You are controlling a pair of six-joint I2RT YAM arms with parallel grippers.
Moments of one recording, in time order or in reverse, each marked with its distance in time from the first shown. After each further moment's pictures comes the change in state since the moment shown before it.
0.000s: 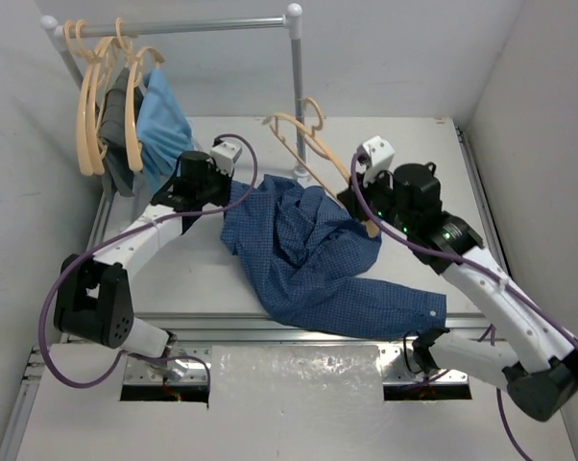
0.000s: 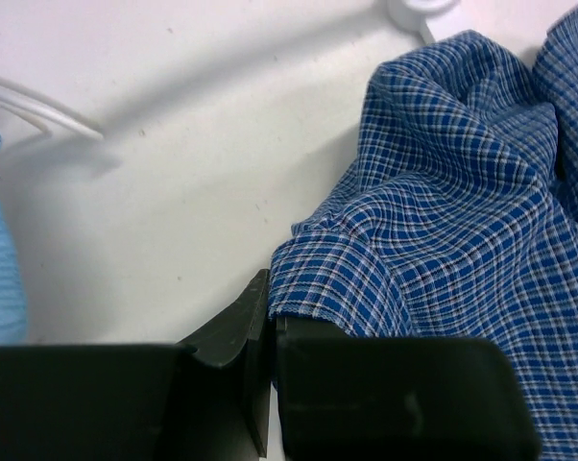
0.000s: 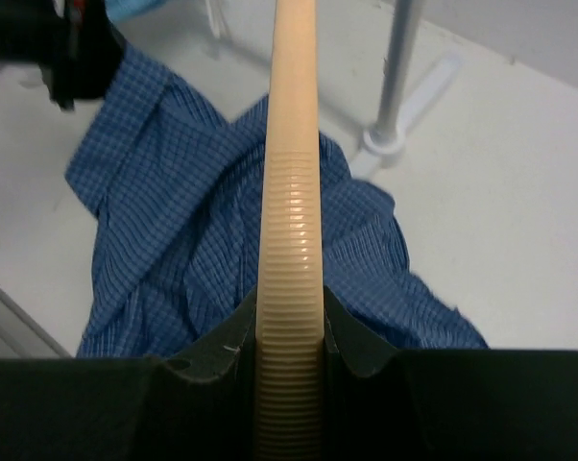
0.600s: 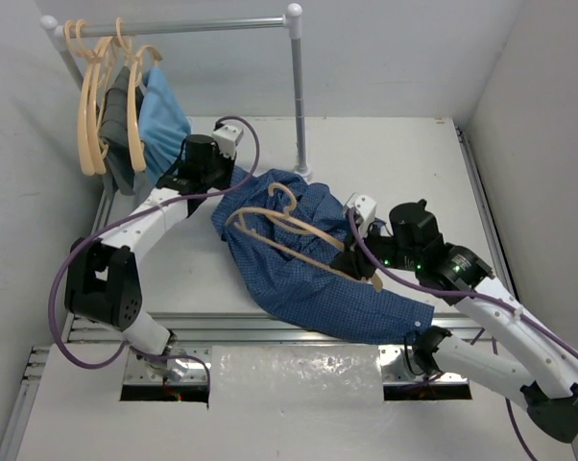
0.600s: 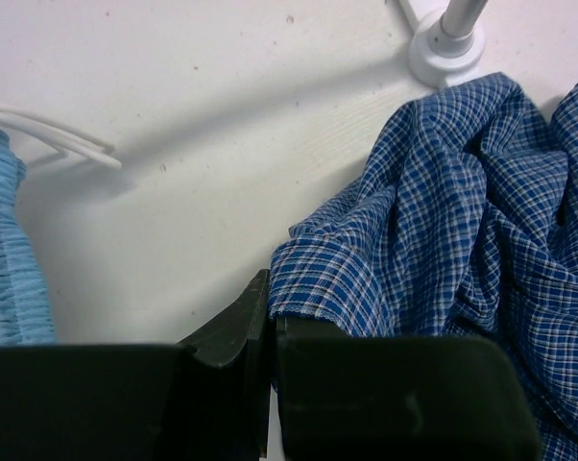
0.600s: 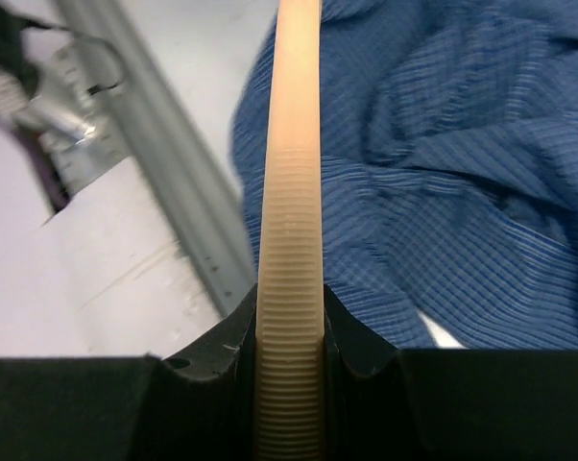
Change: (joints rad) left arm 0.000 0.114 0.173 -0.030 -0.041 -0.048; right arm 0.105 -0.215 -0.190 -0.268 -0.289 0.012
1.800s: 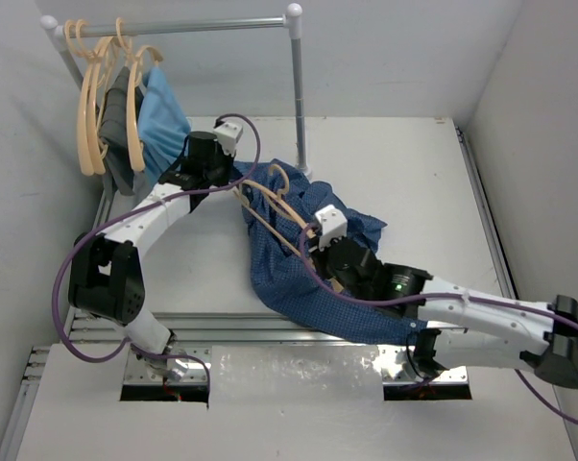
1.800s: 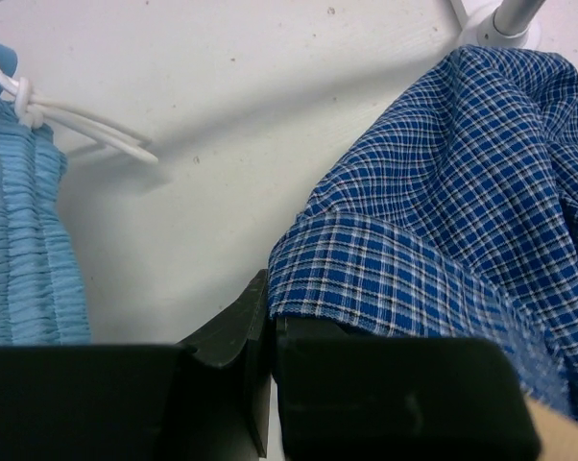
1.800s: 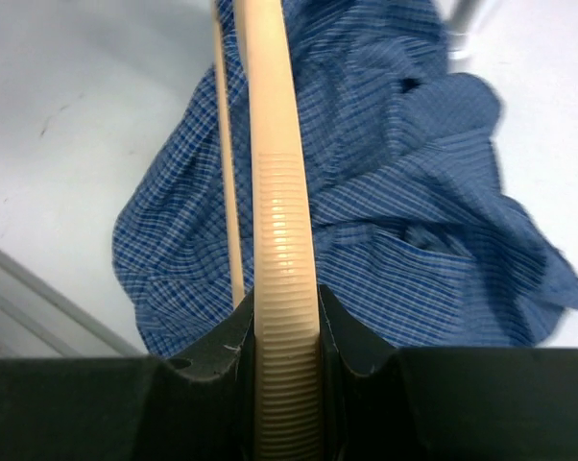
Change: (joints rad) left arm -0.001 0.040 0.047 -0.038 -0.090 0.021; right arm 0.446 0.230 -0.137 0.447 0.884 0.183
